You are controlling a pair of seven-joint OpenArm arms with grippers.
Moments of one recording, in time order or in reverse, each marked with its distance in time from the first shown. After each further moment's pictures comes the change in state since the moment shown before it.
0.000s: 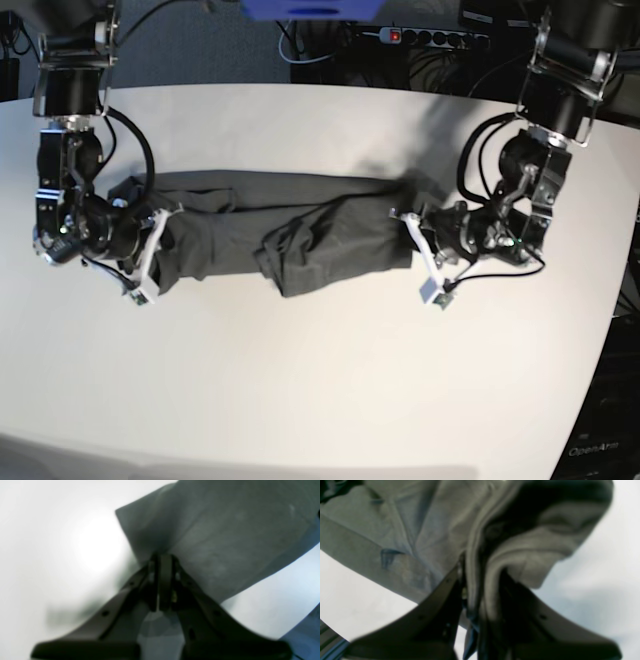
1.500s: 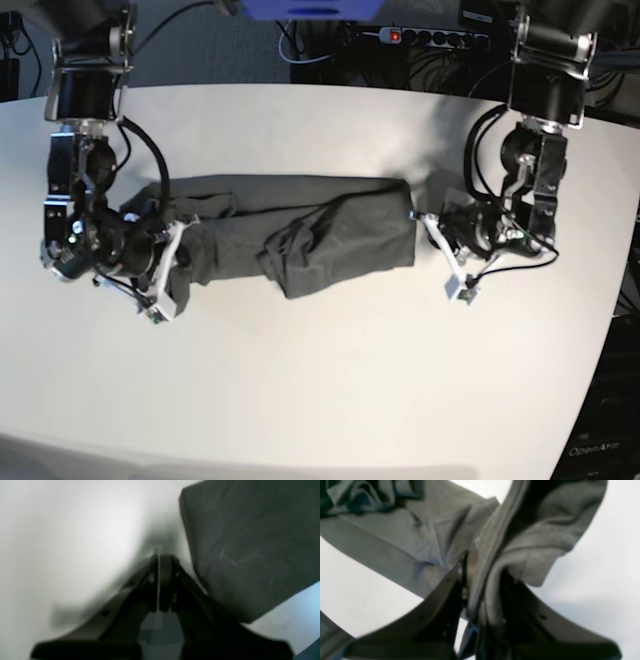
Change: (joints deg) left arm 3.8 4.7 -11.5 -0.5 13.0 -0.2 2.8; right arm 2.1 -4.4 -0.3 7.0 -0.1 0.0 -6.2
